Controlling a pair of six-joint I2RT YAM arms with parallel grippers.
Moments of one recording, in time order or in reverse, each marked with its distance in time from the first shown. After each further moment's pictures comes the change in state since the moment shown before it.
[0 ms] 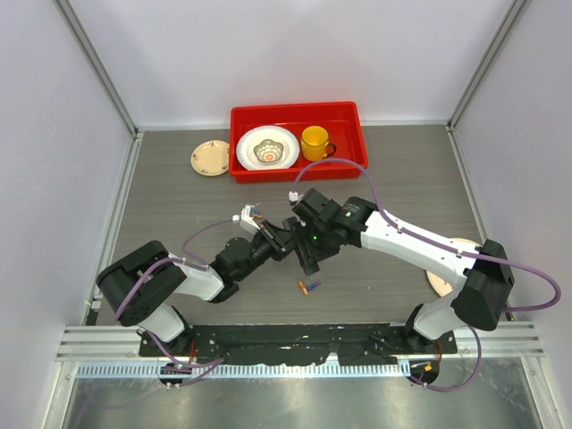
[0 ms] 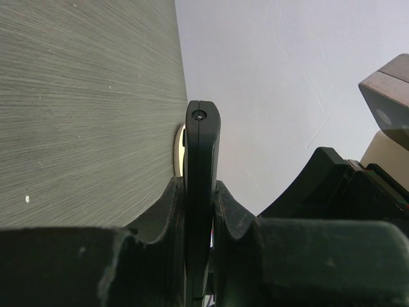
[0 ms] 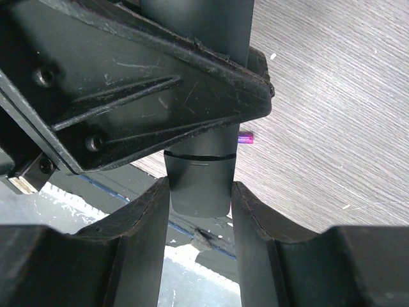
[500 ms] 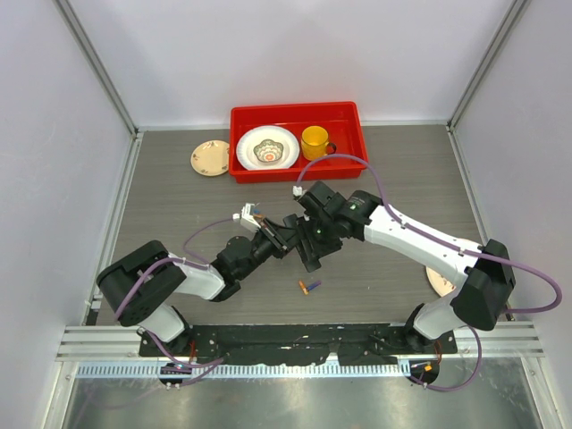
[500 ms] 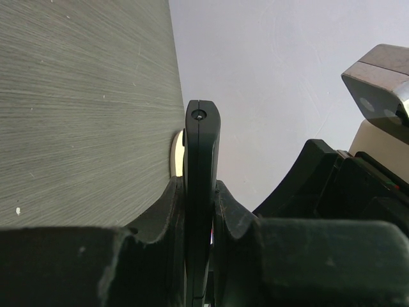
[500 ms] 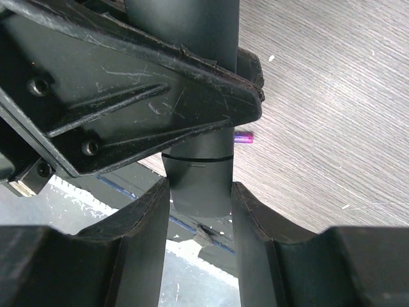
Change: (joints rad) left arm -0.009 0.000 0.021 -0.004 -0.028 0.009; right arm -0.063 0.000 0.020 -0.015 -0.067 -0.028
